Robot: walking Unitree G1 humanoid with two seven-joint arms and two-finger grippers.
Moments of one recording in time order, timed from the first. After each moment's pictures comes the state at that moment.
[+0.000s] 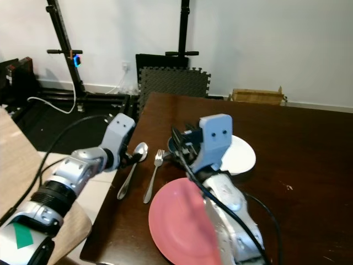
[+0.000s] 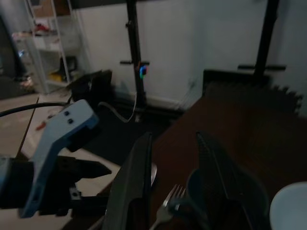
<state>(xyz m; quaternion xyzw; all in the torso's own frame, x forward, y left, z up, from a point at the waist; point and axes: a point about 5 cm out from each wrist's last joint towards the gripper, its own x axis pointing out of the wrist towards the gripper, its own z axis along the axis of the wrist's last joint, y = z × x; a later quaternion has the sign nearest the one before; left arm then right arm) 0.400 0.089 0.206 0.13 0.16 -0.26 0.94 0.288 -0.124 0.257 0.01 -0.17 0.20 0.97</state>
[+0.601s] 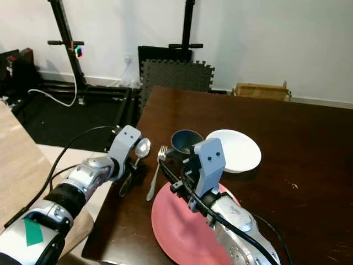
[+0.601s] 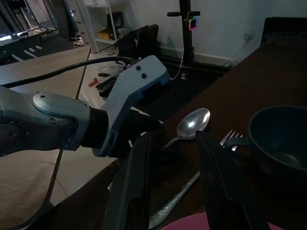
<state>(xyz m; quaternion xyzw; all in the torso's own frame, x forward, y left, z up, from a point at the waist) 0.403 0.082 0.188 0.16 0.17 -0.24 0.94 0.267 -0.119 0.229 0.01 -0.08 0.30 0.95</state>
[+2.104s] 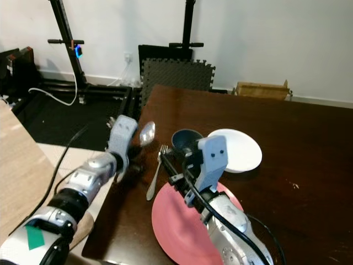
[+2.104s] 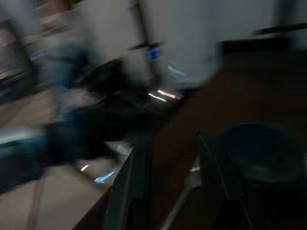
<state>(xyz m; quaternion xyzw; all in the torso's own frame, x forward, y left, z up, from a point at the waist) 0.393 0.087 0.245 0.01 -0.05 -0.25 0.97 0.267 -0.114 0.242 0.07 -0.14 0.19 0.97</state>
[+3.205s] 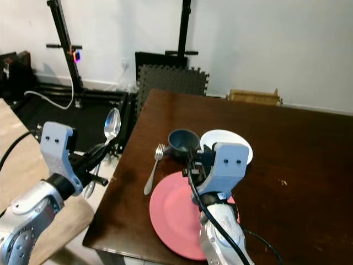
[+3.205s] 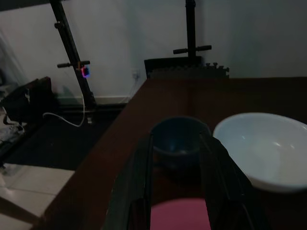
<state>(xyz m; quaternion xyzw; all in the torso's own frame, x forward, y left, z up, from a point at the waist) 0.288 0.137 0.239 -0.02 -0.08 -0.22 0.97 0.260 -0.121 0.232 0.07 -0.16 0.03 0.98</state>
